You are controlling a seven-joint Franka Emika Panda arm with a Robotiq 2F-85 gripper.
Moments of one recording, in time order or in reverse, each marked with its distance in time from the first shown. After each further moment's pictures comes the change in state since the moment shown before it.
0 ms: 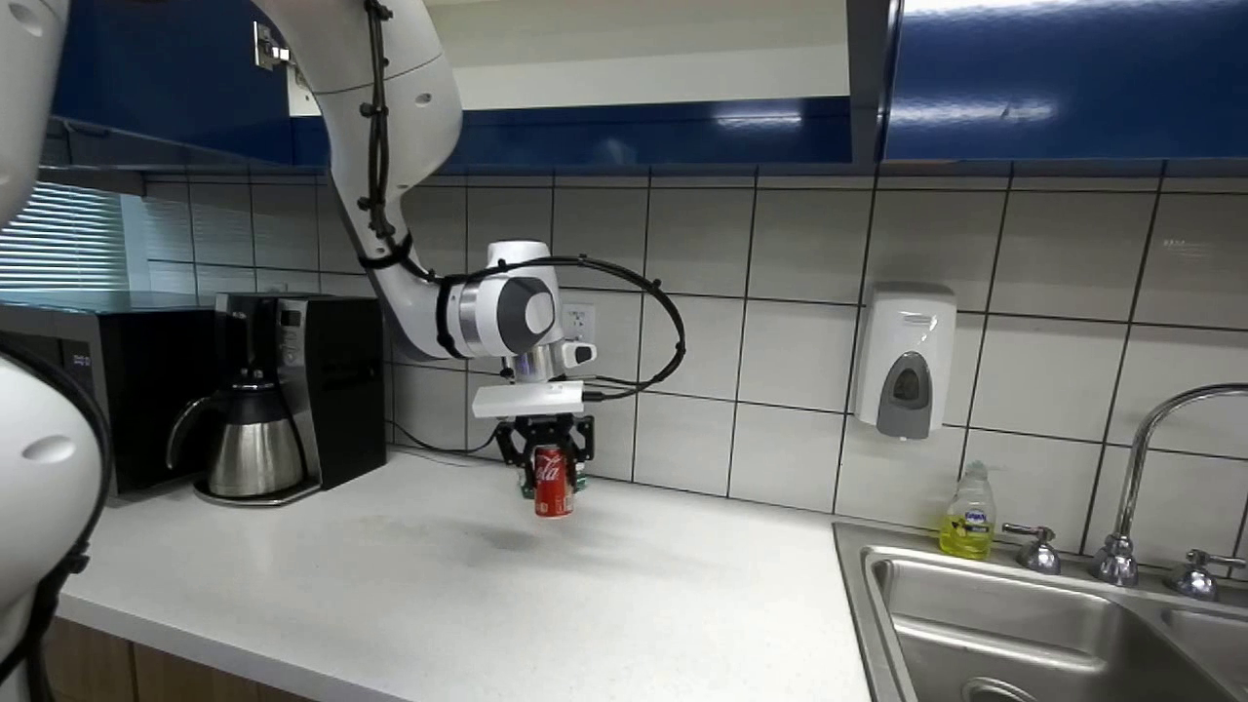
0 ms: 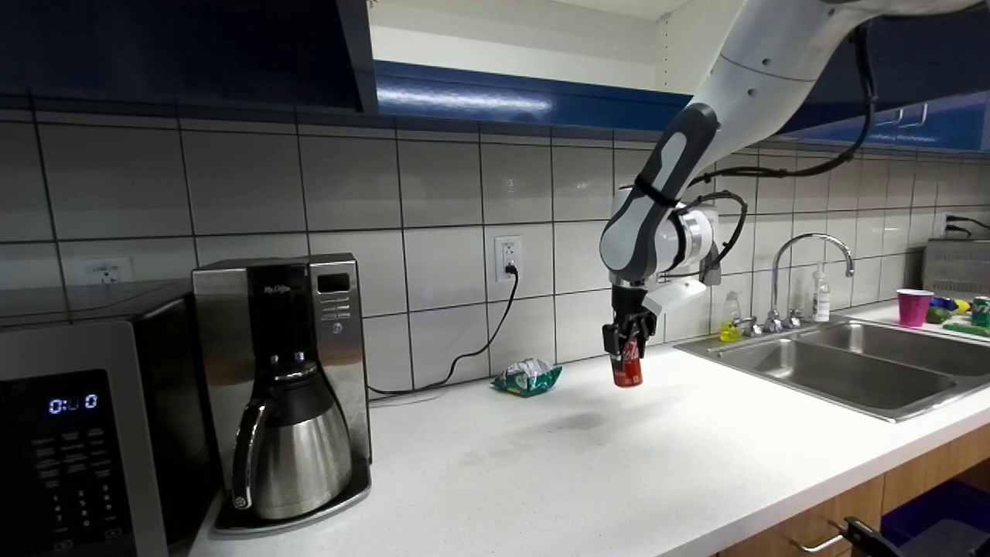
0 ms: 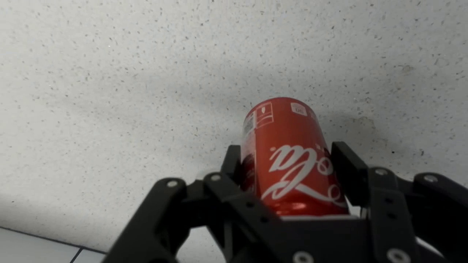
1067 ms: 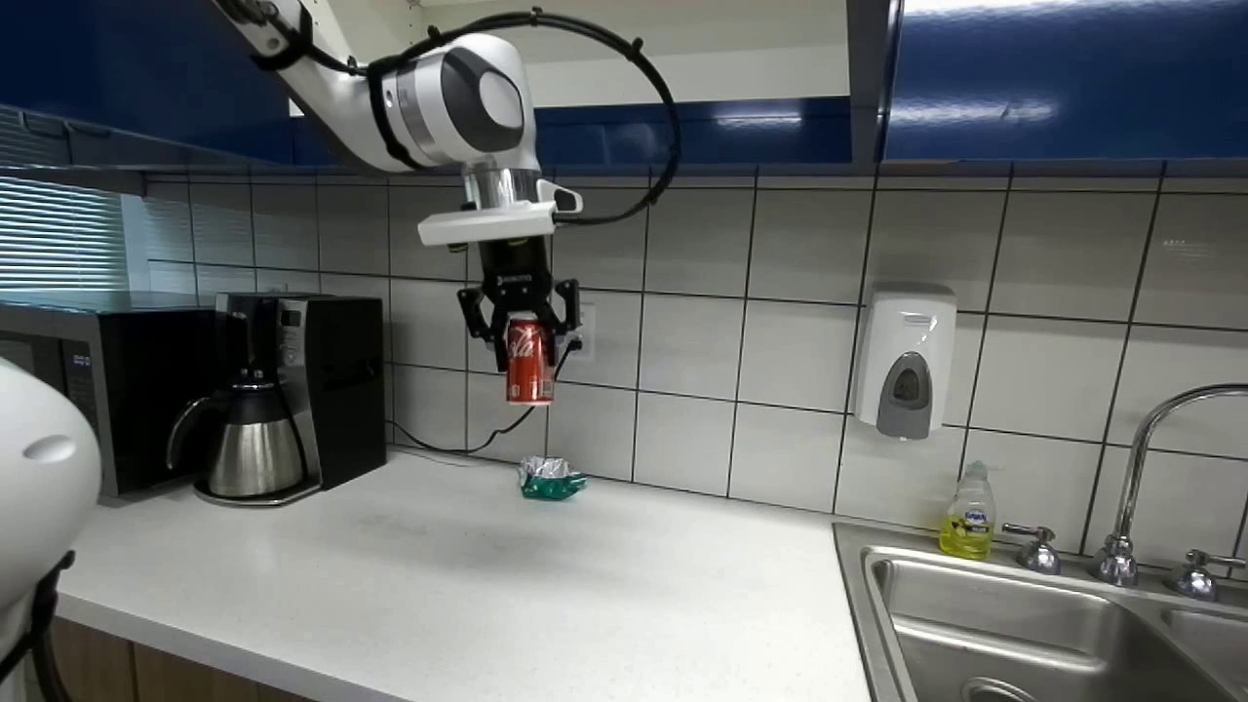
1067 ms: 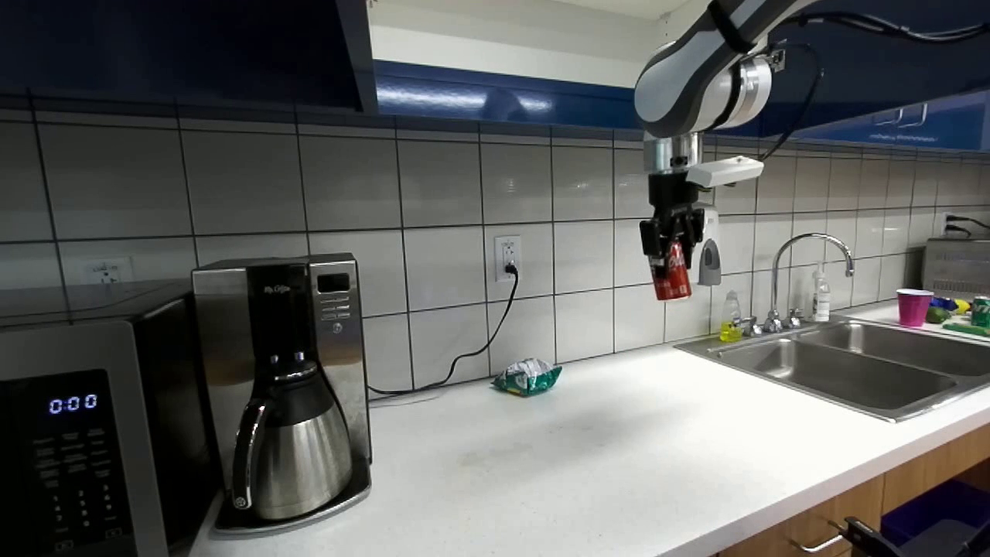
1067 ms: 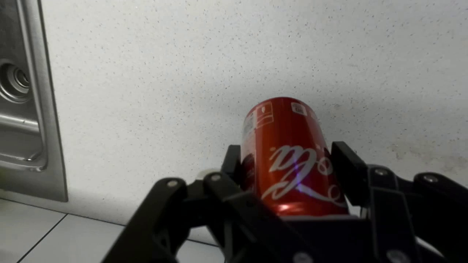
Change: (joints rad) arm 0.003 -0.535 0.000 -0.060 -0.016 -0.548 0.016
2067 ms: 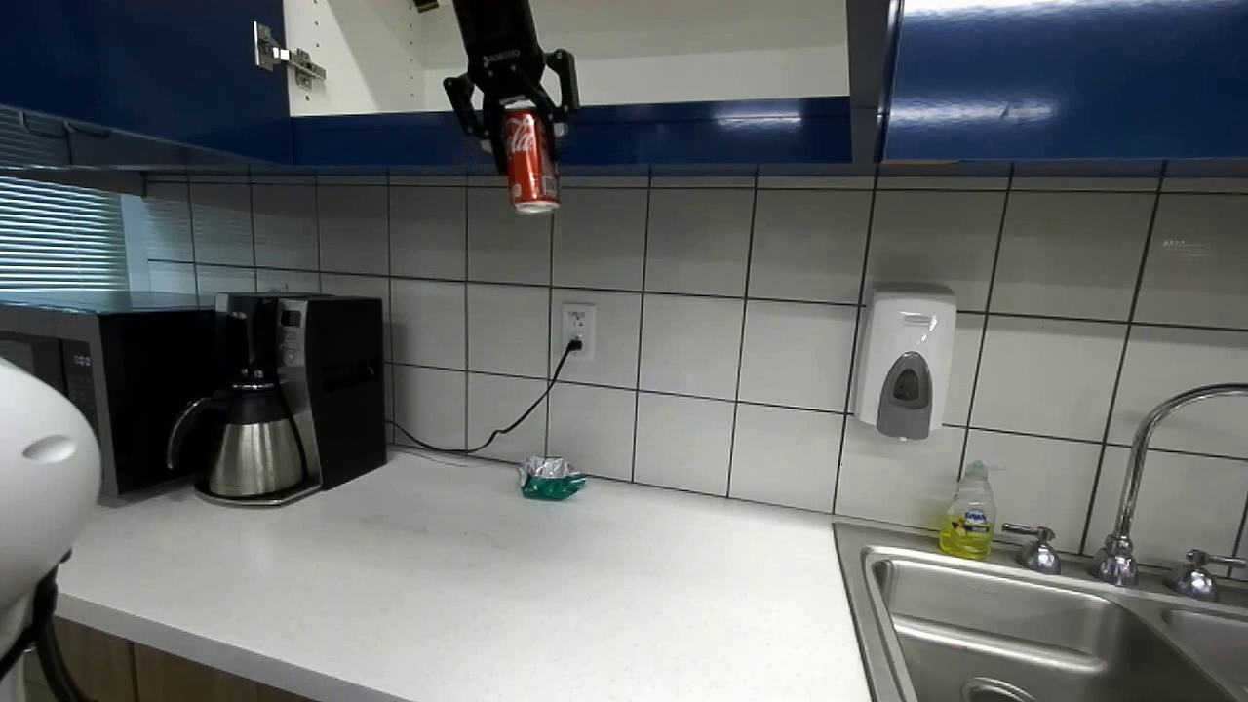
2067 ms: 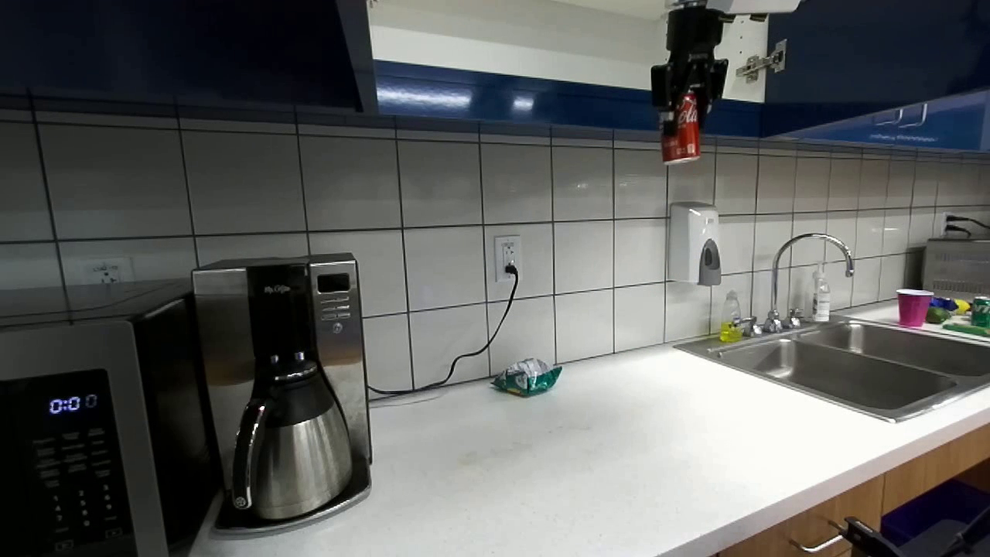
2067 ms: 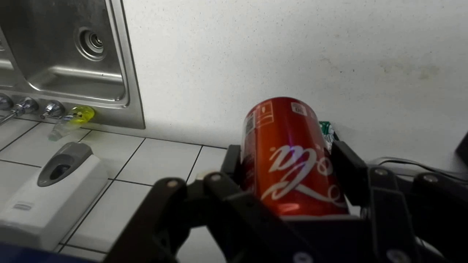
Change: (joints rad) arm 0.000 -0.157 0.028 0.384 -0.005 -0.359 0.054
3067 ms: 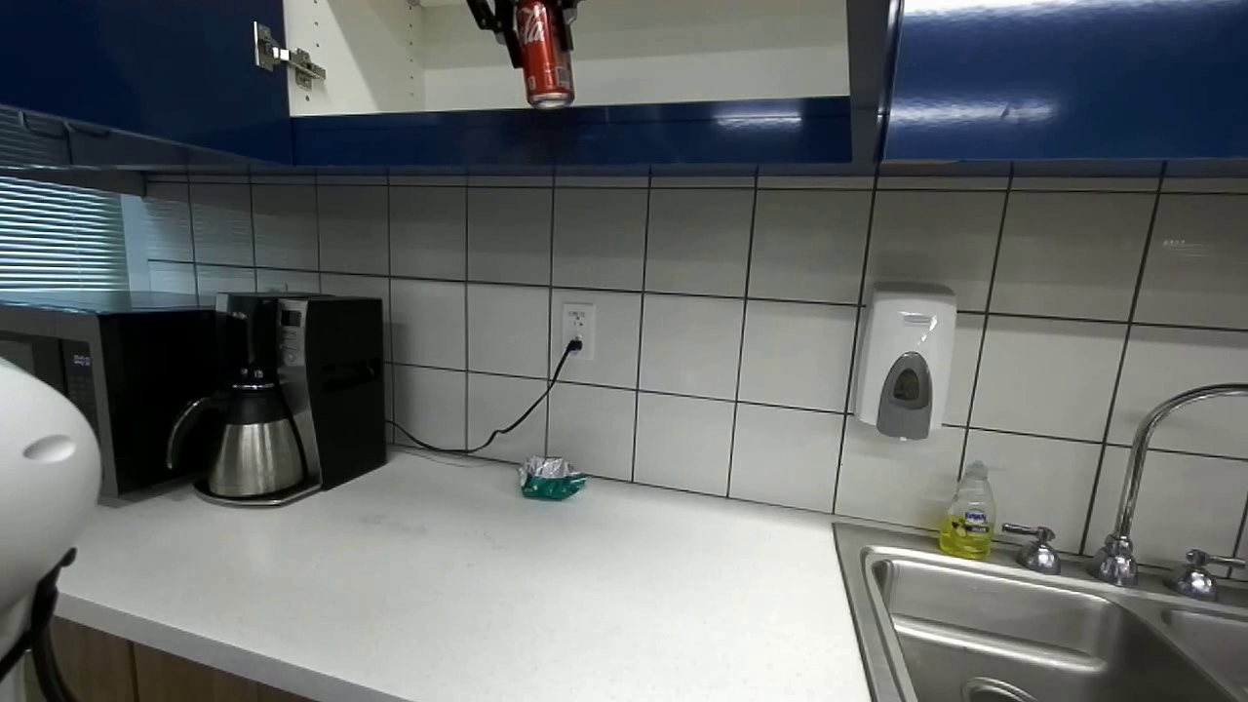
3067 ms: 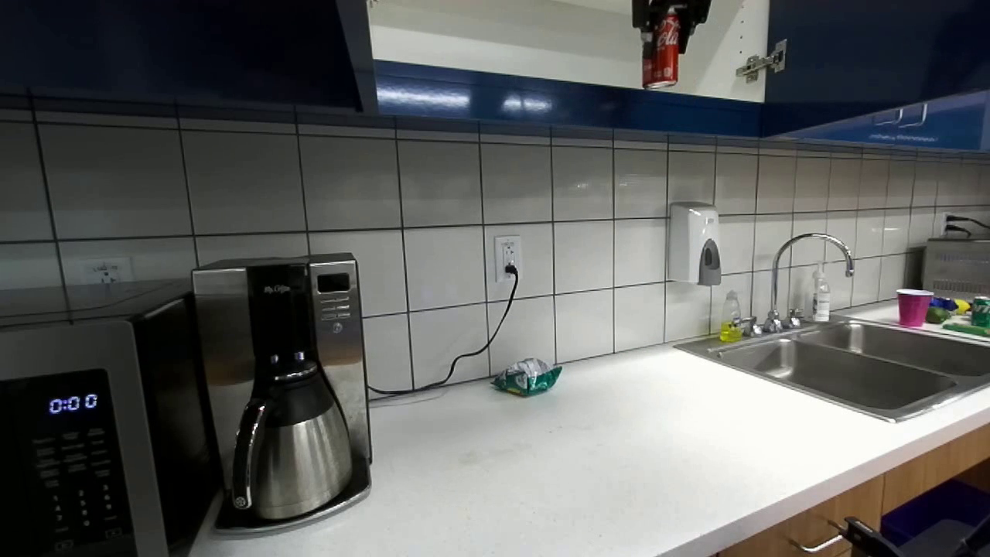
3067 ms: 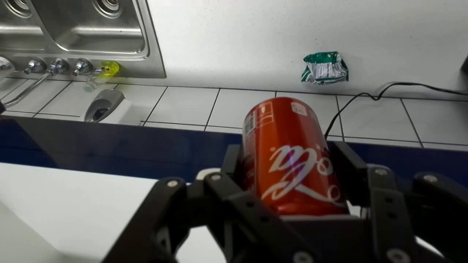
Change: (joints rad) arm 0.000 0.176 0.023 0.453 0.000 -0.147 0.070
